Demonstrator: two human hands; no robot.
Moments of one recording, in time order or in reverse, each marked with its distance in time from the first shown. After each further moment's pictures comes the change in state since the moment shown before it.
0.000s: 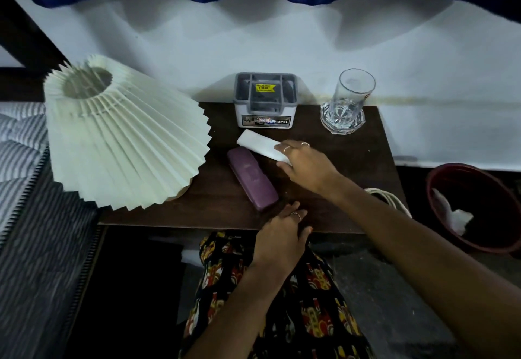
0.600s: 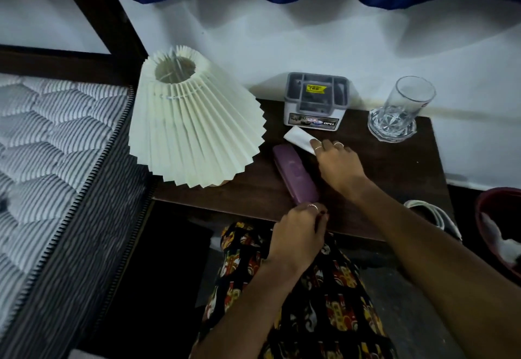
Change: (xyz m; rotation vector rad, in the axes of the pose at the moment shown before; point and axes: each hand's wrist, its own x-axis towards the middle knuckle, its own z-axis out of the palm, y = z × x) left_hand -0.024 -0.017 -0.029 -0.110 0.265 -0.003; right_hand 0.019 -0.019 0.020 -0.357 0.059 0.007
